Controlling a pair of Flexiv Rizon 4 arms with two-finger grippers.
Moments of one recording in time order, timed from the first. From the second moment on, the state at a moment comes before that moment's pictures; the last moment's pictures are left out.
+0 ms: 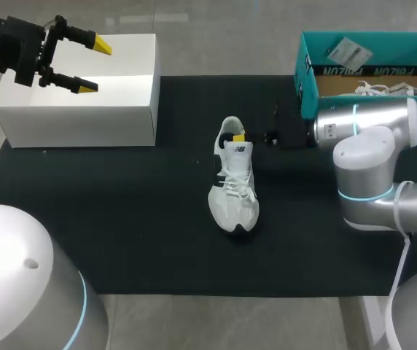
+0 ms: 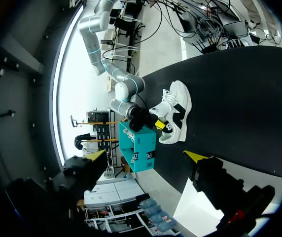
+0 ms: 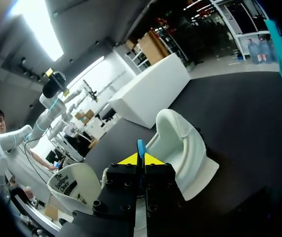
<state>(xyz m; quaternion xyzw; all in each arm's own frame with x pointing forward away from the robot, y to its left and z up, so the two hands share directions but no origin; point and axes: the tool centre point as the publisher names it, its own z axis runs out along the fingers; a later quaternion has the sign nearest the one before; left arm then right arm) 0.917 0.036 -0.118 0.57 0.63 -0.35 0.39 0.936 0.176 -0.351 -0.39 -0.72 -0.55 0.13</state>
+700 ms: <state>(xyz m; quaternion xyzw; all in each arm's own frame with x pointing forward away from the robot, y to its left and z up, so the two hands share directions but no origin) 0.917 0.037 -0.118 0.57 0.63 -0.35 0.39 0.945 0.179 -0.339 -0.38 -0.74 -0.54 0.12</state>
